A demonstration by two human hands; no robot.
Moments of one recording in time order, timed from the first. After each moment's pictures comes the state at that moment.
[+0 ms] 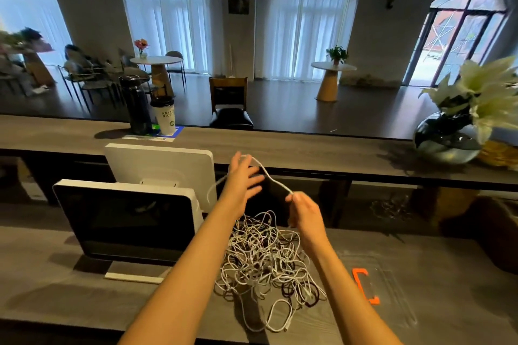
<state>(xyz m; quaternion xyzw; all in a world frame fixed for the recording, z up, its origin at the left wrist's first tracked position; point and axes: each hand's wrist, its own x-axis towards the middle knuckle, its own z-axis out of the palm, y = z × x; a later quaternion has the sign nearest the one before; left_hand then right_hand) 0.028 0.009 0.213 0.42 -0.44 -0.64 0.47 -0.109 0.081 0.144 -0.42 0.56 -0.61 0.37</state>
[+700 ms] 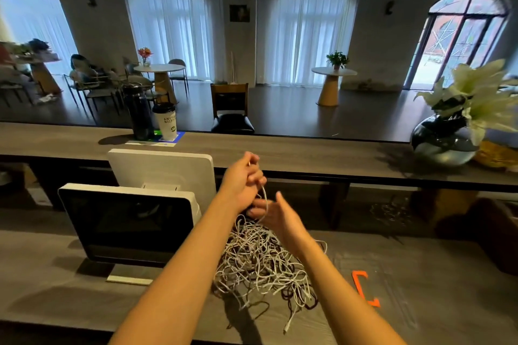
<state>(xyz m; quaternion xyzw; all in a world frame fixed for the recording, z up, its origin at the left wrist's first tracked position) 0.020 0.007 0.226 0.27 -0.32 -0.76 0.50 -0.092 0.066 0.134 -0.45 0.46 -0.50 0.59</state>
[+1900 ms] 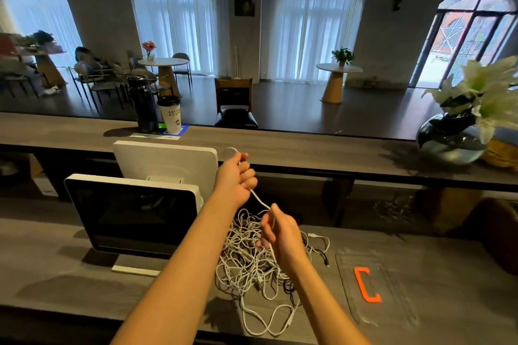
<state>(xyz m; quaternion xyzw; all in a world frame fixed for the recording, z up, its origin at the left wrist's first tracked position) 0.043 0.017 0.231 0.30 -0.23 -0.76 0.52 -0.055 0.113 0.139 -0.38 0.44 -0.60 0.55</state>
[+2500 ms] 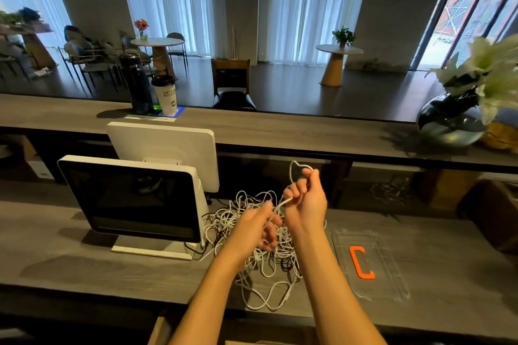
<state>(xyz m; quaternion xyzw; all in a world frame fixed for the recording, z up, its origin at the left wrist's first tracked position) 0.050 0.127 0.152 0.43 -0.59 -0.61 0.30 -0.075 0.110 0.178 -0.07 0.30 -0.81 0.50</state>
